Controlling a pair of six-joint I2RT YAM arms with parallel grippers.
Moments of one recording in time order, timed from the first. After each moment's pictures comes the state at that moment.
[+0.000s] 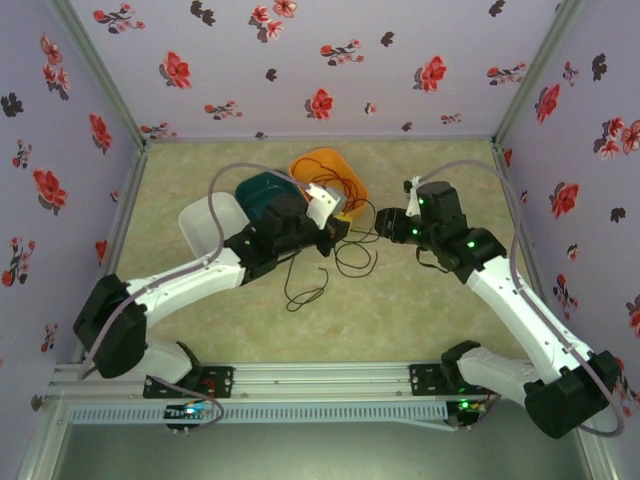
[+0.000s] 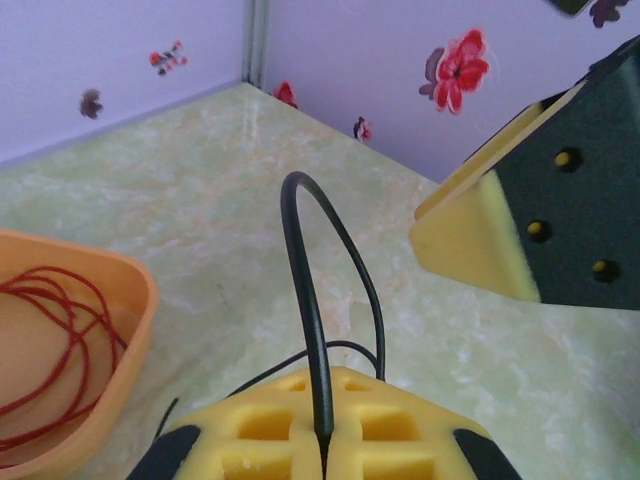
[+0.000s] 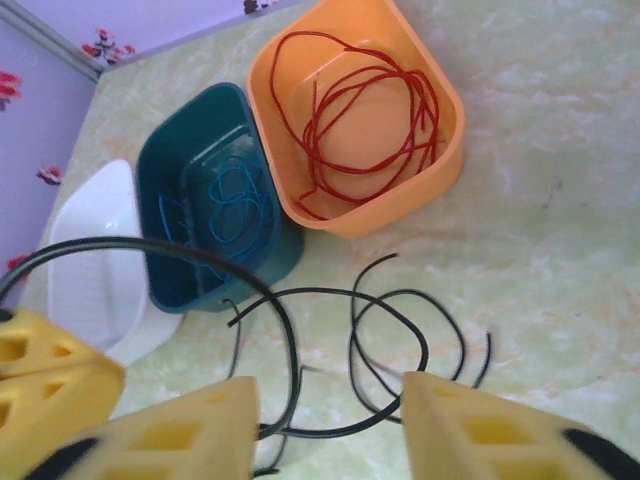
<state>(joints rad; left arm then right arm) -0.89 1.41 1.00 0.12 0.16 -0.14 0.48 1.06 1.02 -0.60 -0.13 0.52</state>
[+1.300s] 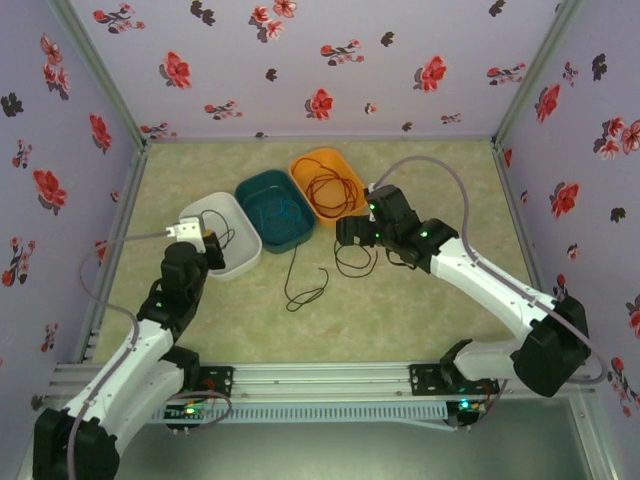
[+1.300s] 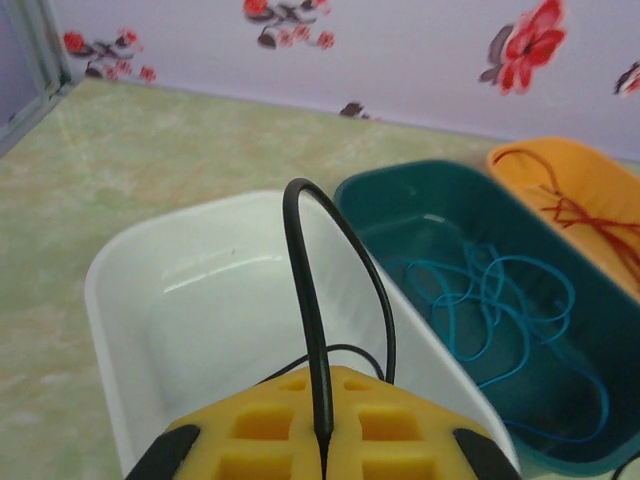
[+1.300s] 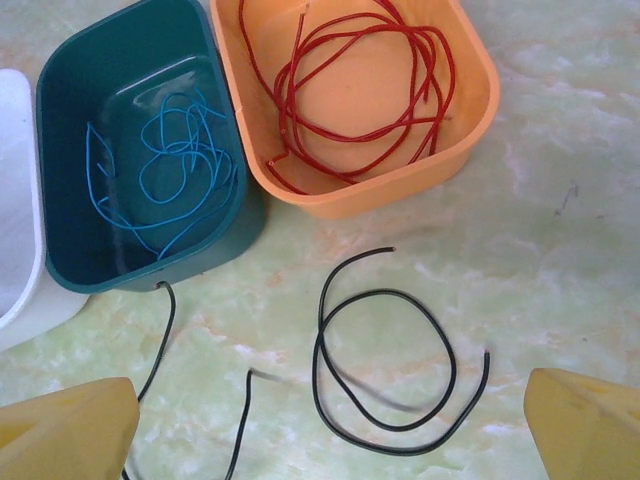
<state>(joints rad) -0.33 0.74 0.36 0.03 -0.27 -0.27 0.69 1.29 1.07 -0.56 0.11 0.47</state>
